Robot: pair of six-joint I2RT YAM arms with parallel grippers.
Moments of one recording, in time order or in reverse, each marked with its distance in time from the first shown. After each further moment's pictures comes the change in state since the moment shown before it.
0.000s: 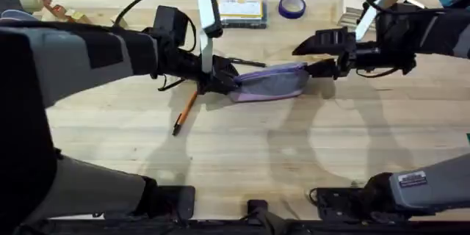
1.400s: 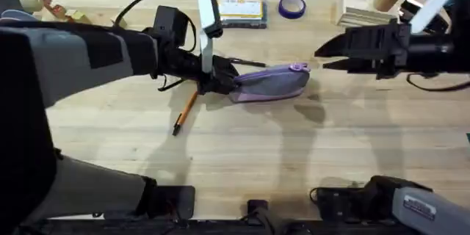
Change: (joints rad) left arm 0.001 0.000 0.000 -0.002 0.001 0.000; right arm -0.046 -0.509 0.000 -0.296 0.194 -0.019
